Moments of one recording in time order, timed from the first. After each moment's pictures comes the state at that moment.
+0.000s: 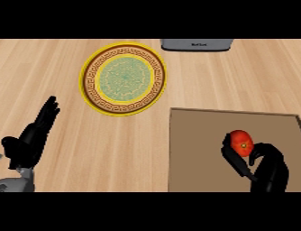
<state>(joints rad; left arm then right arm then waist) -0.05 0.27 0.03 -1.34 0.05 -0.01 -0.13 0.15 -0.14 0.22 -1.54 0.89 -0.81 0.60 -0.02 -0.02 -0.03</state>
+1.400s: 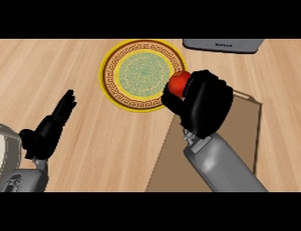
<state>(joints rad) -0.12 0.24 -0.03 -1.33 0.04 -0.04 -0.11 -0.59 -0.01 0.45 -1.48 1.48 -0.25 1.23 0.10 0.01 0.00</state>
